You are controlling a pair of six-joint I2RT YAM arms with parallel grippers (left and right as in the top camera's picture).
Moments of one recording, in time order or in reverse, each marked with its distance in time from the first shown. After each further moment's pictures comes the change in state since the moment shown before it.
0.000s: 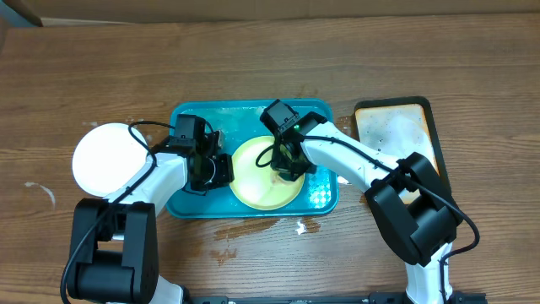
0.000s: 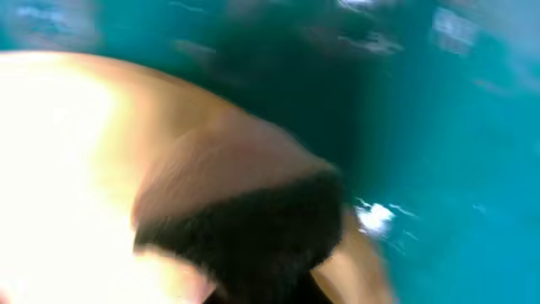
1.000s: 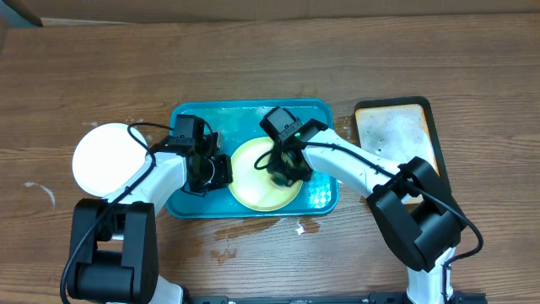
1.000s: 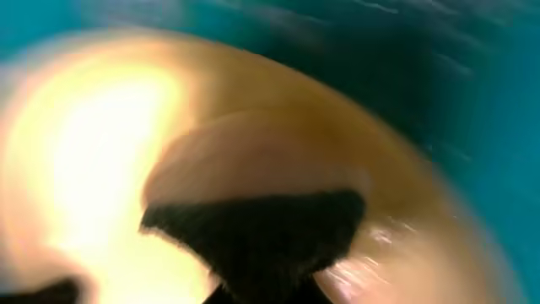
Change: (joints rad) left arm 0.002 0.000 0.006 -0.039 0.000 -0.008; right arm 0.018 -0.028 -0.075 0.123 -0.079 0.106
